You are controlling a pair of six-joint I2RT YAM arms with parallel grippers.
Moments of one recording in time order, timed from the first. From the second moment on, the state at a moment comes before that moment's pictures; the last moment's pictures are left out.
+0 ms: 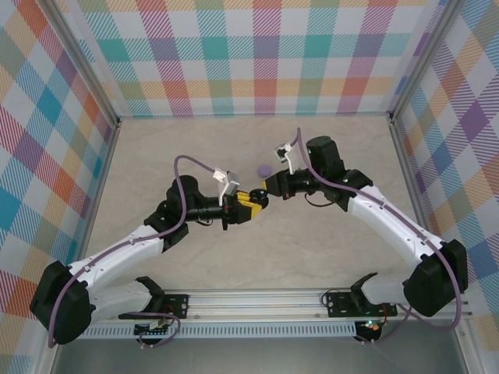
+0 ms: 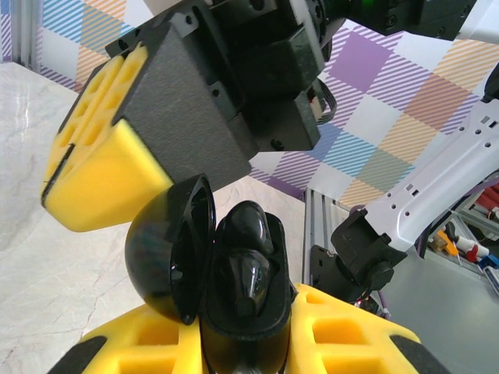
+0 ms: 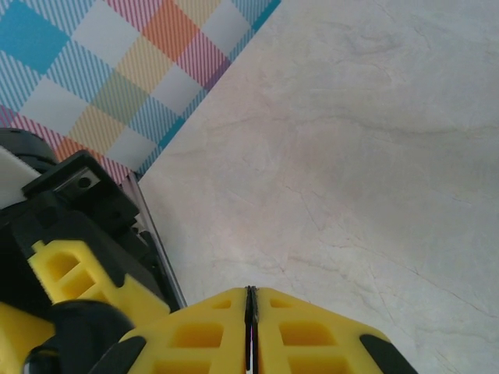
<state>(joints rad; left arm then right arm) -0.67 1.10 0.67 0.29 0.74 -0.28 0.55 1.30 1.11 -0.41 -0.71 0.28</state>
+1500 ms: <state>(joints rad) -0.55 1.60 0.96 0.01 0.51 -0.43 0.54 1.26 1.09 -0.60 -0.14 0.28</state>
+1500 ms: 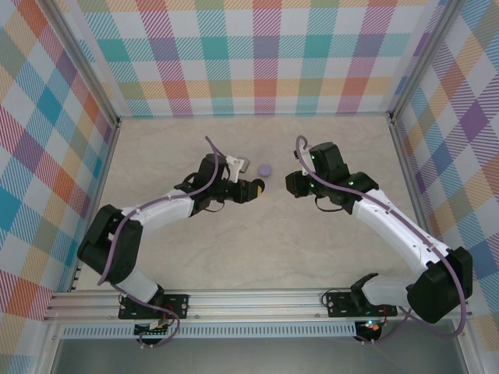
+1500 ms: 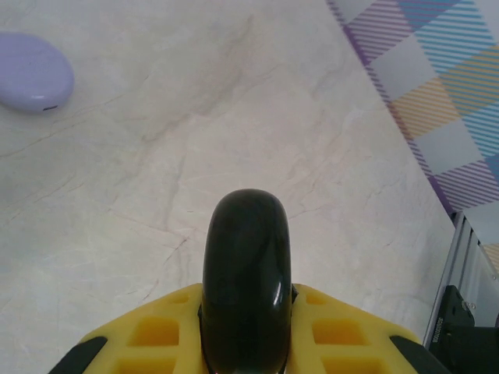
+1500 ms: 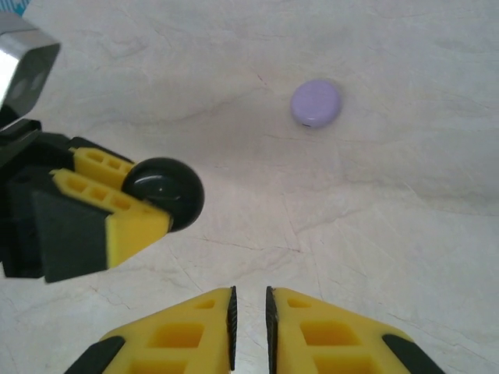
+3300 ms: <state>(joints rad) -0.53 2.09 1.36 -0.22 0.52 -0.50 0.54 1.25 1.09 -0.66 -0.09 0.28</state>
